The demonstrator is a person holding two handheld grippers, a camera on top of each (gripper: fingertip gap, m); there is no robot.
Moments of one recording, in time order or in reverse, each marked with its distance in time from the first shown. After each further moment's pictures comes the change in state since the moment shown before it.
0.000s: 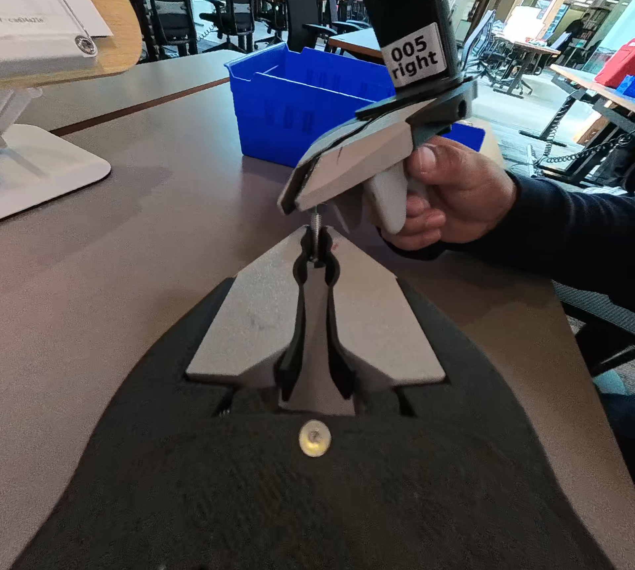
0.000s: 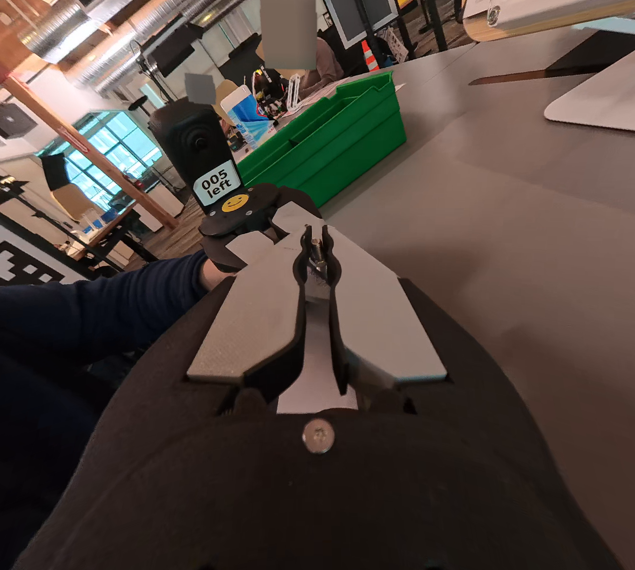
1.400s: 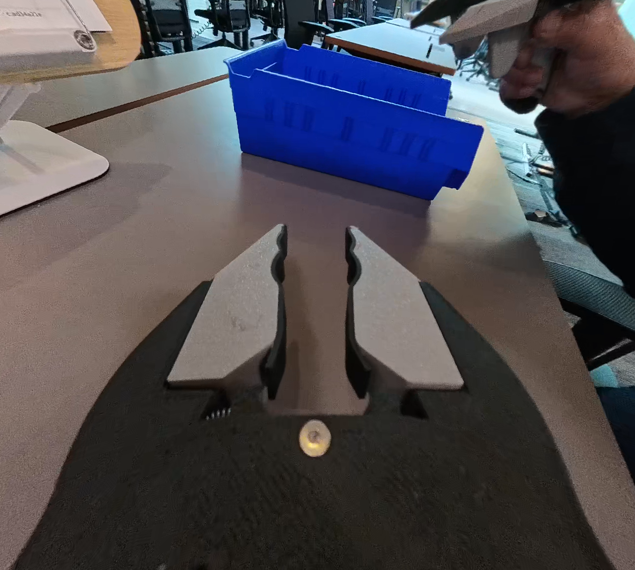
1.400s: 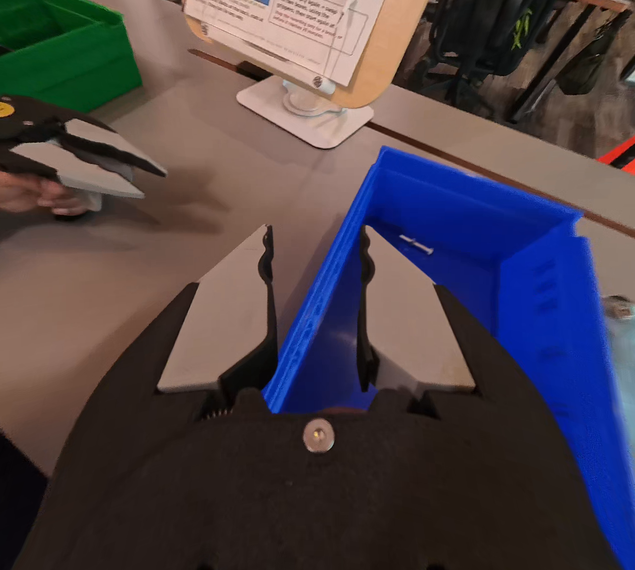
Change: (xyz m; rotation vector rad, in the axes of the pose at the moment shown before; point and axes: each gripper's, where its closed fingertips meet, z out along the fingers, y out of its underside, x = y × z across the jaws) left arm -0.002 0.002 -0.002 -0.007 0.013 -0.003; right arm 0.017 -0.052 -0.218 -0.151 0.831 -0.404
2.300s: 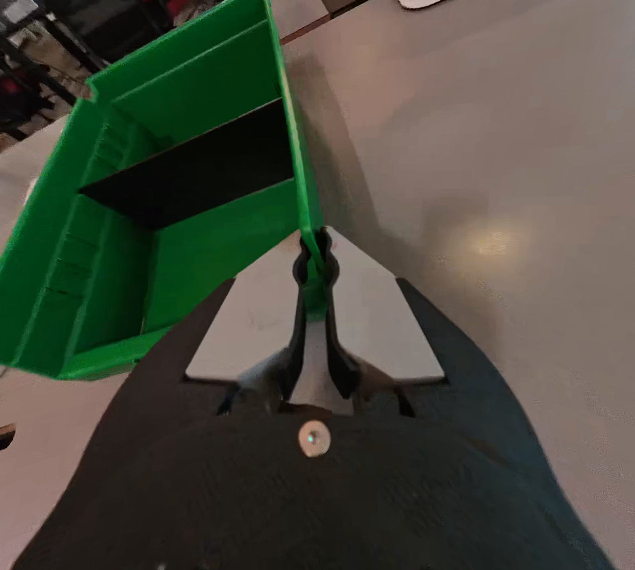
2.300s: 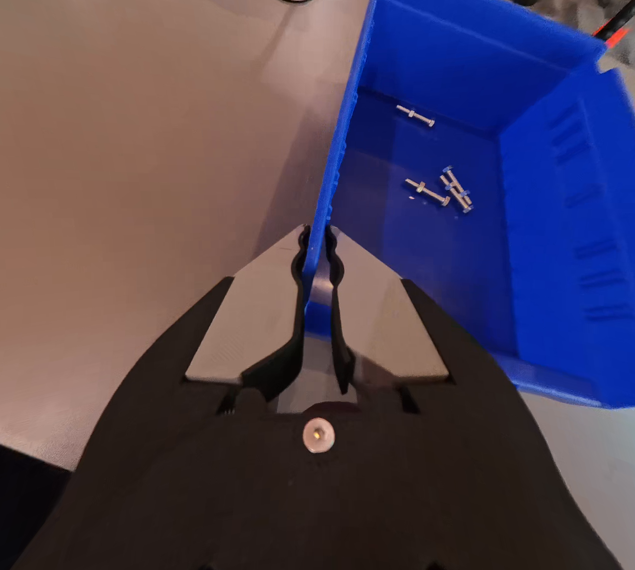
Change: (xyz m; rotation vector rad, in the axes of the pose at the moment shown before) left arm -0.092 0.062 -0.289 -0.367 -1.121 0.045; right arm -0.020 0.114 -0.010 -0.202 0.209 -0.046
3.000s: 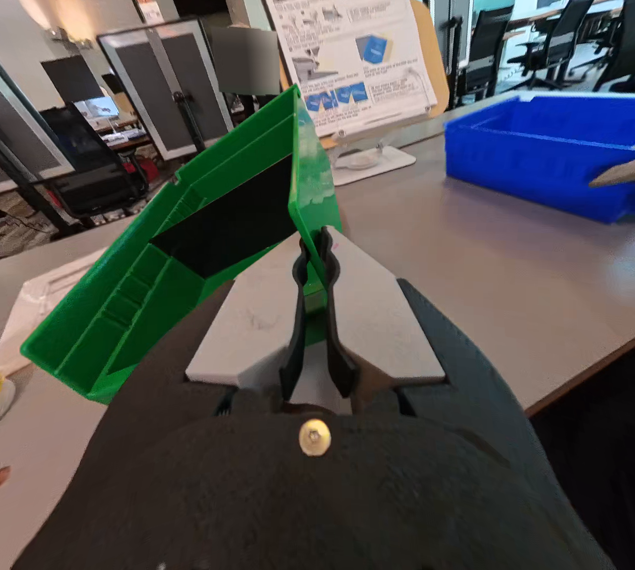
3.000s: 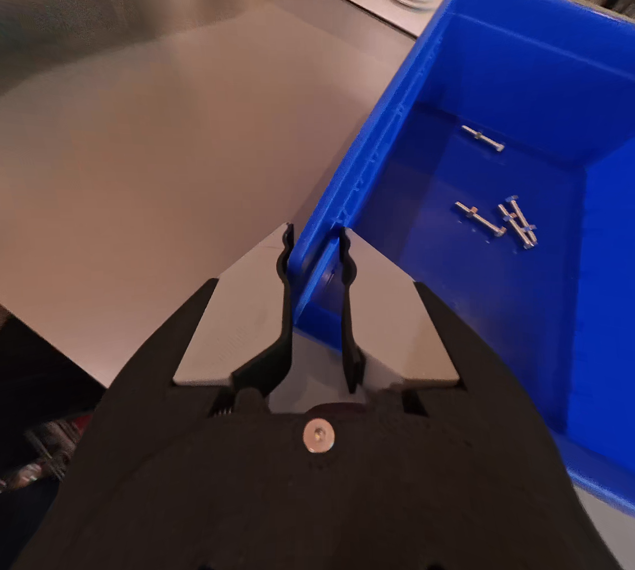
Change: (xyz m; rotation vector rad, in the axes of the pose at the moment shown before) left arm -0.021 -0.034 -0.161 0.511 0.203 -0.081; right arm -0.140 -0.045 0.014 0.052 -0.225 0.012
